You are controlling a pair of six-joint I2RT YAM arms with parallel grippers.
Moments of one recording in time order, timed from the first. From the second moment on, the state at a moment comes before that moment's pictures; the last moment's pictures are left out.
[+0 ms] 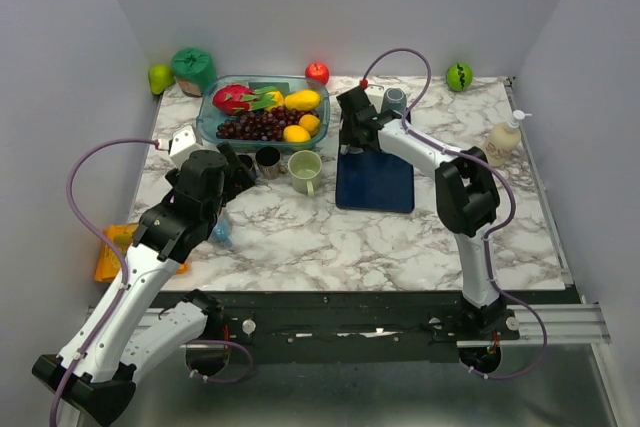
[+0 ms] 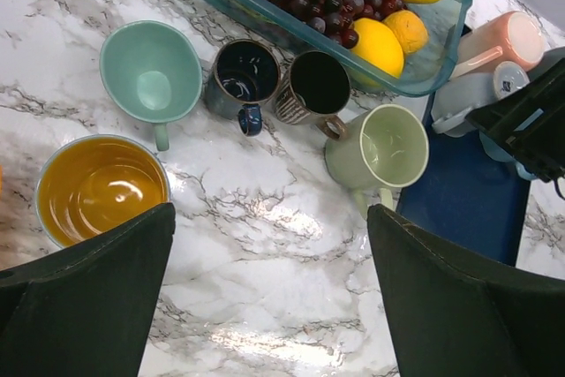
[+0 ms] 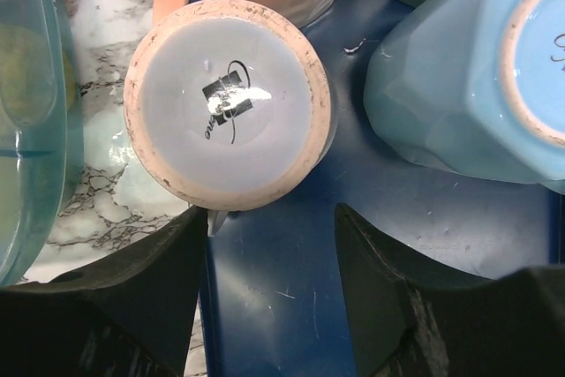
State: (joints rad) left arm -0.47 0.82 0.99 -0.74 -0.49 -0.74; right arm 0.57 2.15 1.76 -0.51 0.43 0.58
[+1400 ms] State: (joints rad) left arm -0.47 0.79 0.97 -0.71 -0.46 -0.71; right arm 0.58 2.17 1.58 -0.33 0.49 0.38
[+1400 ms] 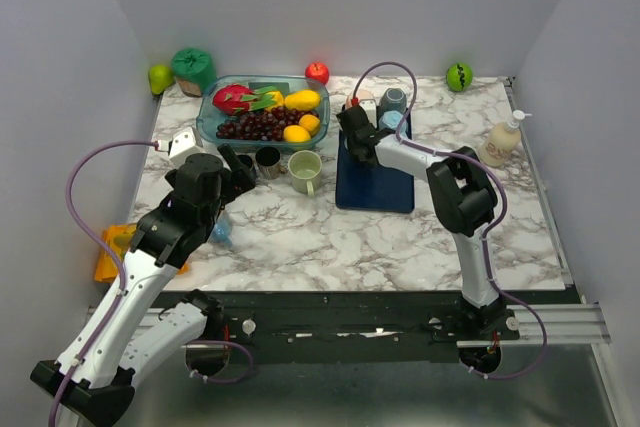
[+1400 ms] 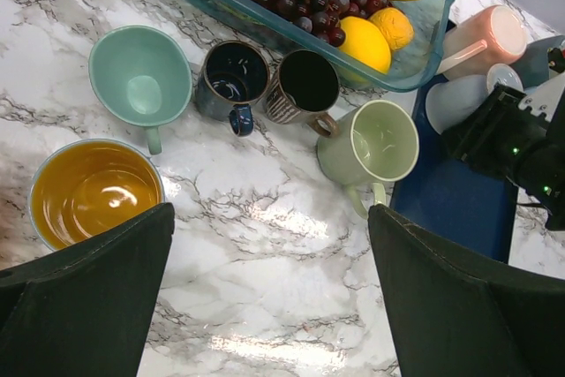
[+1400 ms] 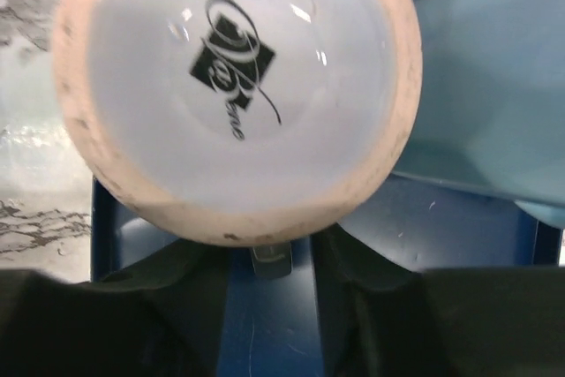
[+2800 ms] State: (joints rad) left arm -0.47 0.79 0.97 -0.70 -0.46 -0.72; right arm 0.59 2.14 1.58 -0.24 0.44 0.21
